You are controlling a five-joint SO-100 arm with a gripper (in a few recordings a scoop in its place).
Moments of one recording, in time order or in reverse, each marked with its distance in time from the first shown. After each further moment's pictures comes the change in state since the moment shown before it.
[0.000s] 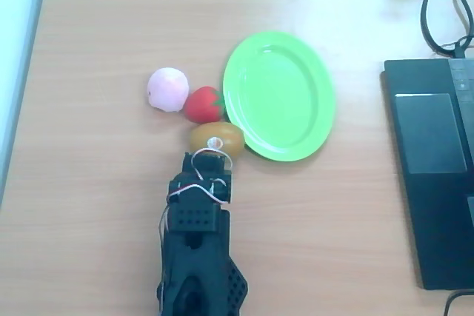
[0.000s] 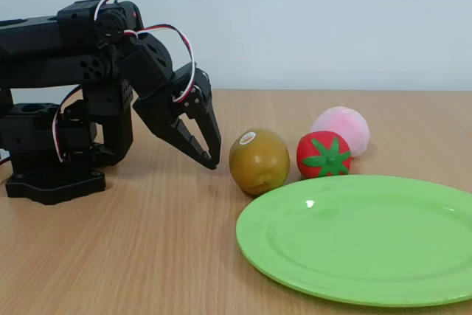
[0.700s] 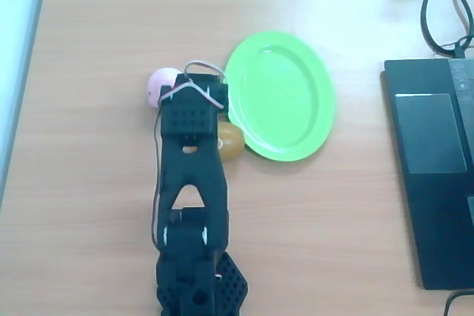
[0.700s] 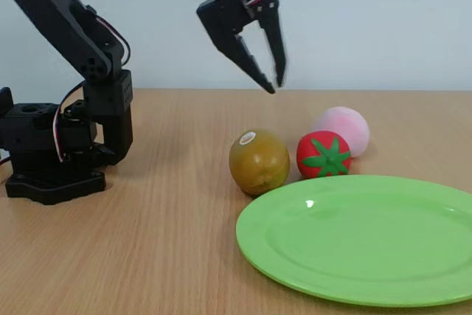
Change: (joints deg) arm -0.5 -59.2 -60.0 3.2 -1.8
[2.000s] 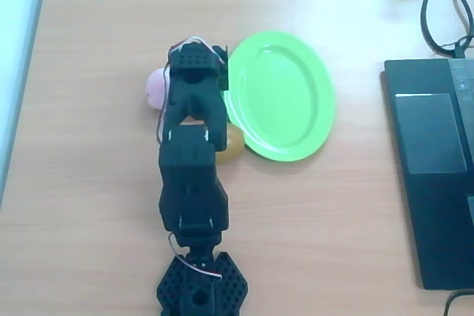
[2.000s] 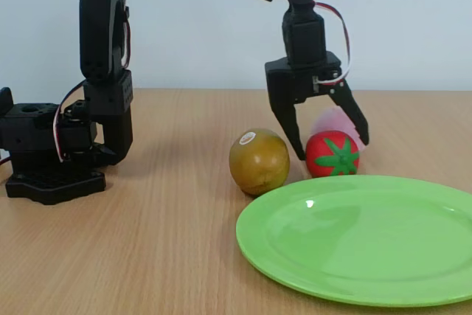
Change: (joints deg) arm -1.8 -44.0 -19.3 -6.6 -5.6
